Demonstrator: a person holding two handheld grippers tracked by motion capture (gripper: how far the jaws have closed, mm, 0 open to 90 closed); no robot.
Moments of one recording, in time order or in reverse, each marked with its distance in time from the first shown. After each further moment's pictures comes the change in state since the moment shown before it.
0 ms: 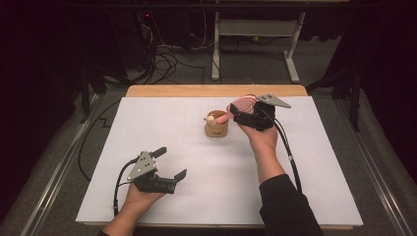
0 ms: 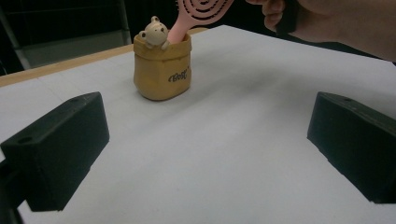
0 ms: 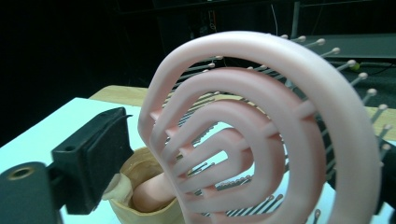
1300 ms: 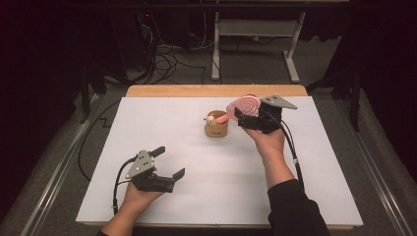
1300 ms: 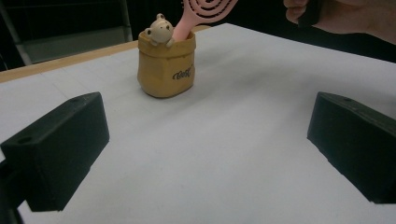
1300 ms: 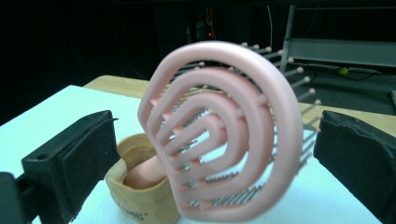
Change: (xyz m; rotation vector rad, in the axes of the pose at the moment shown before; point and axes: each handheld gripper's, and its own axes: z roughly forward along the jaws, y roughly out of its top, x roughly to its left) left arm 0.005 0.001 -0.002 0.012 0.004 -0.017; right arm -0.003 0.005 -0.022 0.023 -0.021 -0.064
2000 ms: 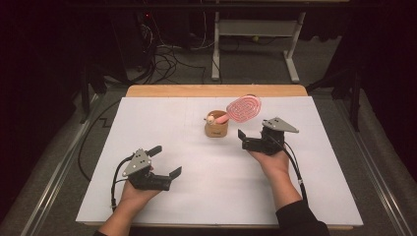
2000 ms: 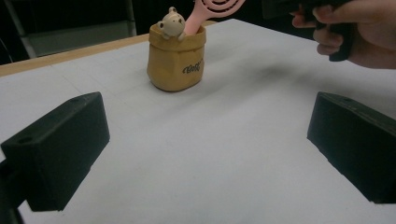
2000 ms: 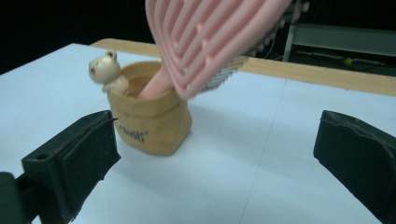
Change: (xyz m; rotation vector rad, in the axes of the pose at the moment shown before) left arm 0.009 -0.002 -0.004 0.013 0.016 -0.016; right arm -0.001 -0.059 -0.023 0.044 0.015 -0.052
